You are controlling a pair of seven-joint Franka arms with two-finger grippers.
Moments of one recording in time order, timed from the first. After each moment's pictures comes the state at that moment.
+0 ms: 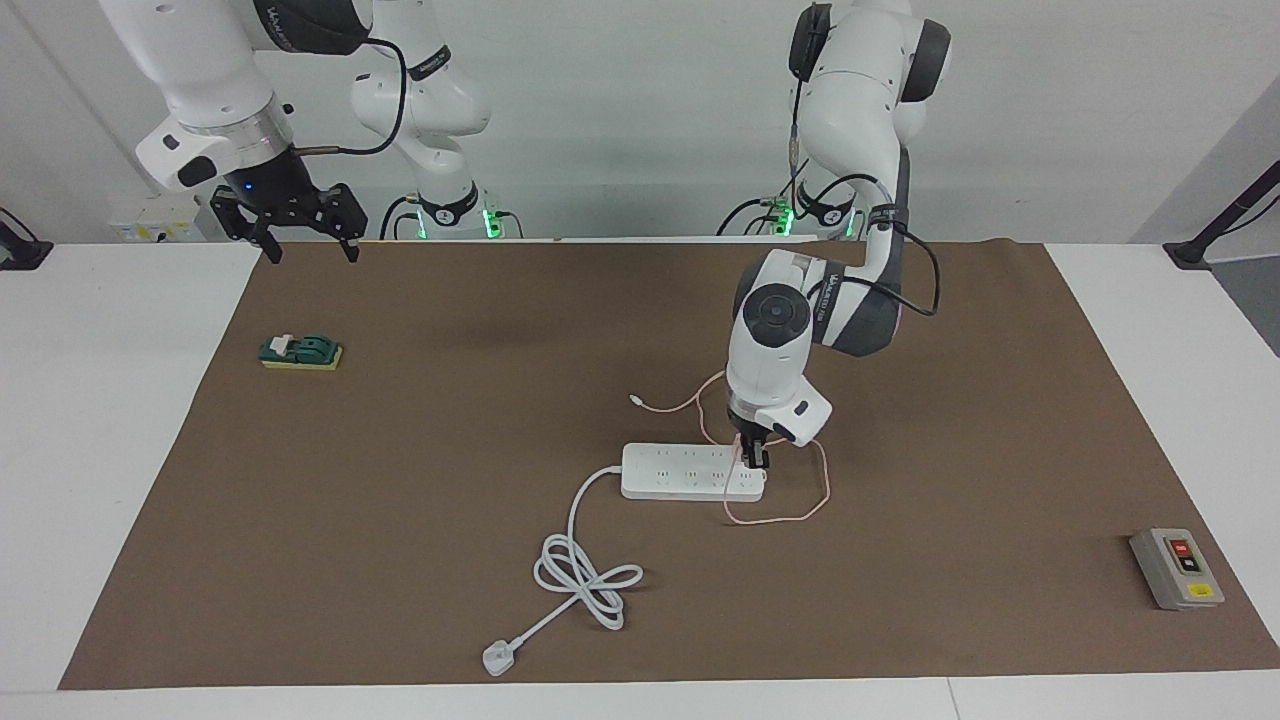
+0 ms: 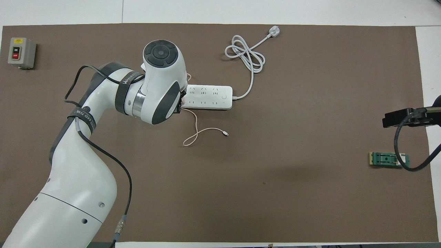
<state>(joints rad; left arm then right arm) -0.54 0.55 0.06 -1.50 0.01 1.99 -2.00 -0.09 -0.14 0.06 -1.75 0.00 1.59 -0.03</state>
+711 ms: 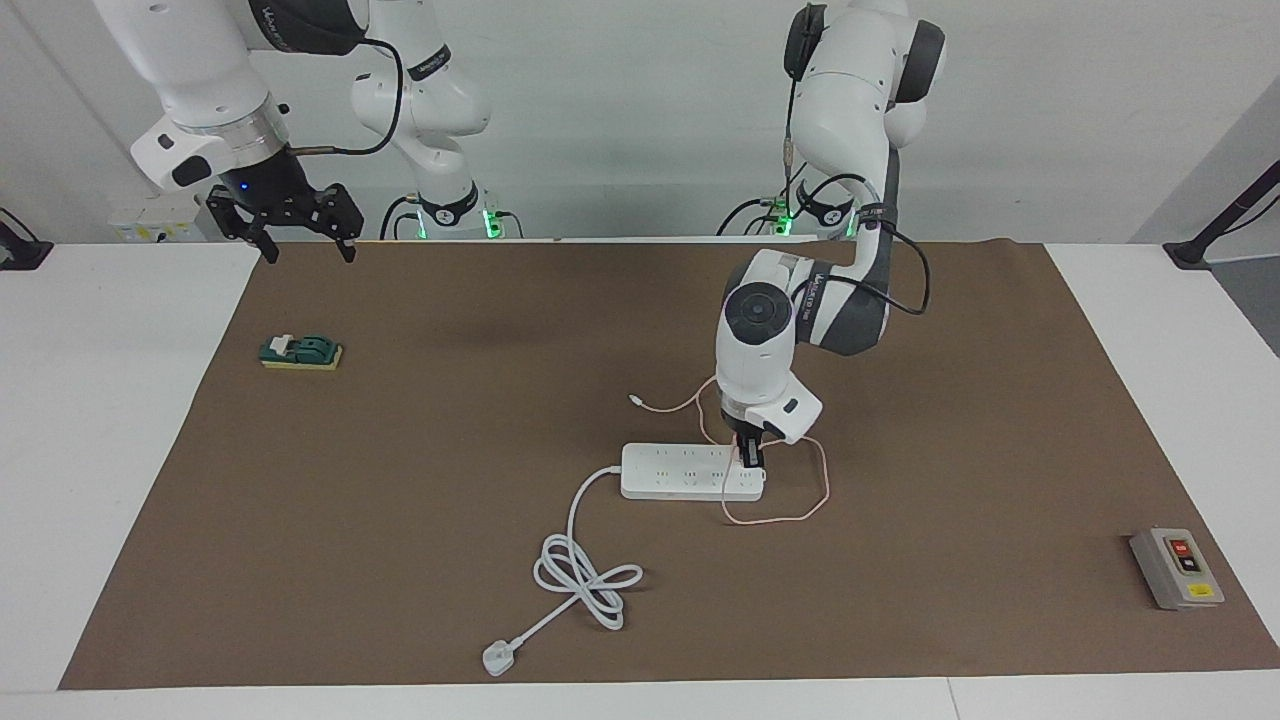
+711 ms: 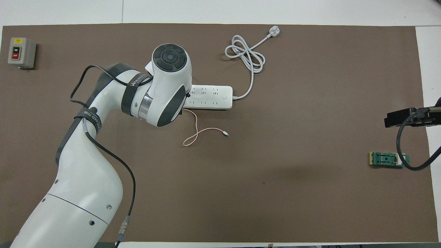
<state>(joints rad) -0.58 0.56 0.08 -1.50 0.06 1.99 -2.04 -0.10 -0.14 0.06 -1.75 0.00 1.59 -0.03</state>
